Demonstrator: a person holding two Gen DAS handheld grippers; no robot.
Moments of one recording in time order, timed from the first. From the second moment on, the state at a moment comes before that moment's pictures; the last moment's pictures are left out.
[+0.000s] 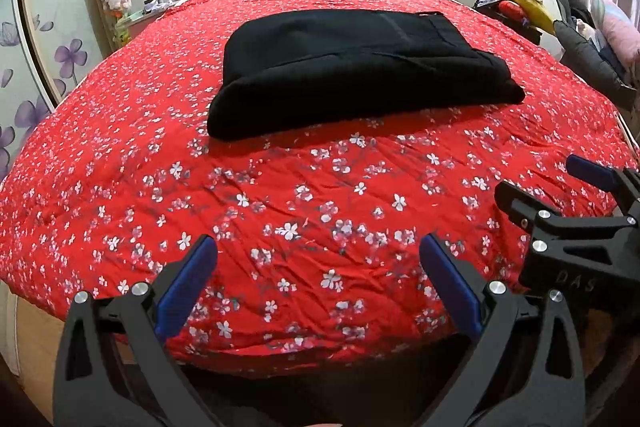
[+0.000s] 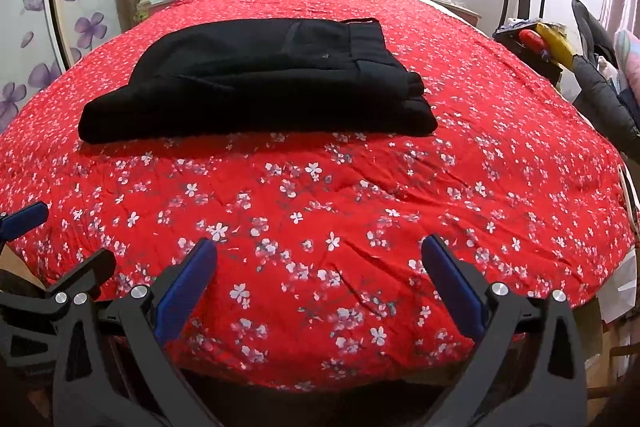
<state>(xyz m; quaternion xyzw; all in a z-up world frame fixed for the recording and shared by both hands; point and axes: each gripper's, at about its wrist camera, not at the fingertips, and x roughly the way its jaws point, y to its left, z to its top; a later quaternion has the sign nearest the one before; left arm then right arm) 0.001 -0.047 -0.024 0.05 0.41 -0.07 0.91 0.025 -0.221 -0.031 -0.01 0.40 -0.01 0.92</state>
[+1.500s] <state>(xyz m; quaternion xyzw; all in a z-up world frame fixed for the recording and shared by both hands) 0.000 -0.051 -0.028 0.06 0.42 -0.07 0.90 0.025 -0.226 -0.035 -0.01 0.40 -0.01 0.91</state>
